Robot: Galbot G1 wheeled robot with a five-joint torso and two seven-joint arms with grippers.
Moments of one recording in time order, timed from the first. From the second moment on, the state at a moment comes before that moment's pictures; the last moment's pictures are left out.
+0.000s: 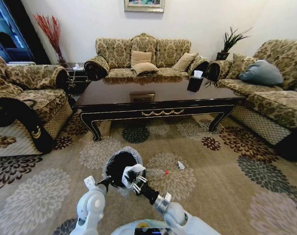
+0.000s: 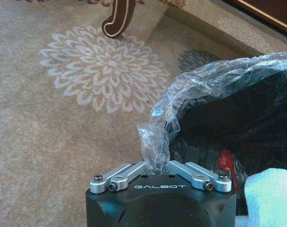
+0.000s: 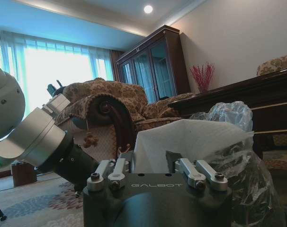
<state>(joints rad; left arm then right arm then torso) 1.51 -1.54 -0.53 -2.15 -0.79 0.70 -0.62 -1.22 1.06 -0.25 1.71 0.47 0.48 -0.25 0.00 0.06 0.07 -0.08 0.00</state>
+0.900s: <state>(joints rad) 1.45 -1.43 -0.75 -2.14 -0.91 0.71 -0.63 -1.28 1.03 -0.14 1.77 0.54 0.39 -0.14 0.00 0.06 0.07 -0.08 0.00</state>
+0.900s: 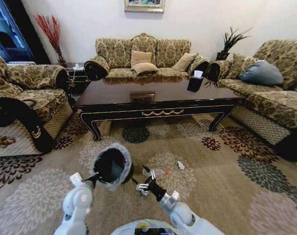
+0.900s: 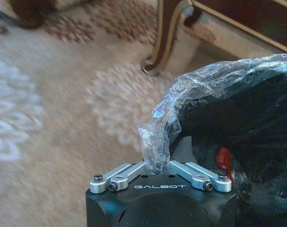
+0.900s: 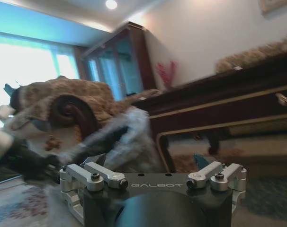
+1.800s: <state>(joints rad) 1.57 -1.41 -0.91 -2.36 -1.01 0.74 -0.68 -0.90 0.95 -0.36 1.38 0.36 0.26 -0.37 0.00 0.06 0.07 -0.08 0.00</state>
